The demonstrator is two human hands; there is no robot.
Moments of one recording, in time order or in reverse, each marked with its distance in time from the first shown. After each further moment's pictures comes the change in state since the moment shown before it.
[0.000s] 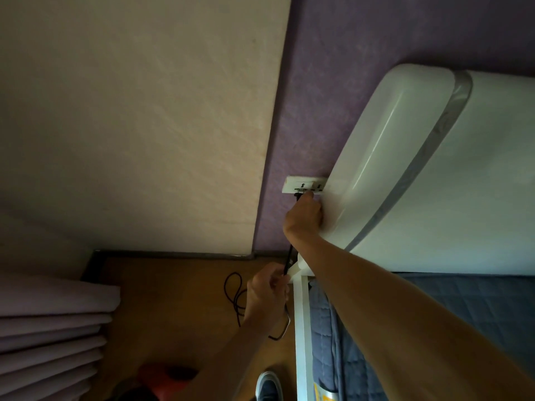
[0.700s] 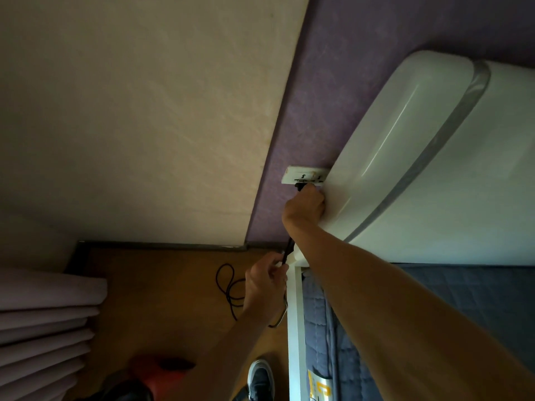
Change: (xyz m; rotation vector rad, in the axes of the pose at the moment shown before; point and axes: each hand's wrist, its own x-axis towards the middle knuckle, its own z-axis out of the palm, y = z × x) left_hand 0.005 -0.005 0.000 0.000 0.035 0.050; right_hand -0.002 -0.008 -0.002 0.046 0.049 0.060
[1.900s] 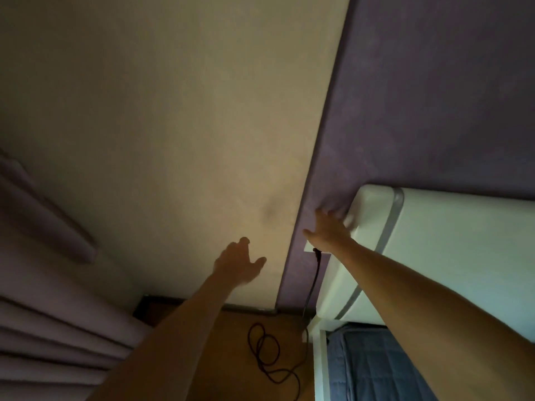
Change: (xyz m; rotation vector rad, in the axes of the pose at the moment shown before) left_hand 0.026 0.171 -0.185 0.808 -0.108 -0.130; right_hand -0.047 -0.079 -0.165 -0.413 -0.286 -0.484
